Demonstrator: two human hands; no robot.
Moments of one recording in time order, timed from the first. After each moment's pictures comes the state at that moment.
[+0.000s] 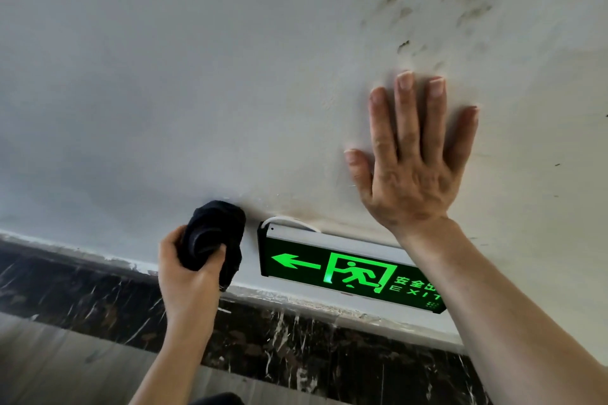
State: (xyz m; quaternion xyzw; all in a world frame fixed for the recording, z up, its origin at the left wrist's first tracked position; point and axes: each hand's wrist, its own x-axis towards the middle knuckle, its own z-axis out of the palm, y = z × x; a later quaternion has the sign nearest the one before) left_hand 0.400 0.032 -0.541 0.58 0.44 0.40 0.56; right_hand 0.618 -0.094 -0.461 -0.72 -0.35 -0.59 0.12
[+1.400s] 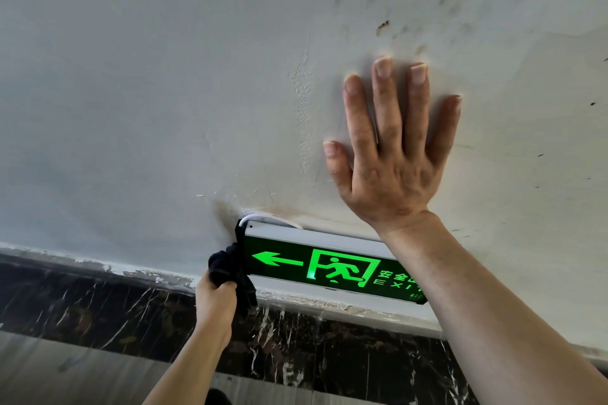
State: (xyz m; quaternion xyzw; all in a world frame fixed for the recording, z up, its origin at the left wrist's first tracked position) left_hand 0.438 0.030 -0.639 0.51 0.57 0.19 0.61; right_hand 0.622 -0.087 -0.464 -0.69 -0.35 -0.61 0.14
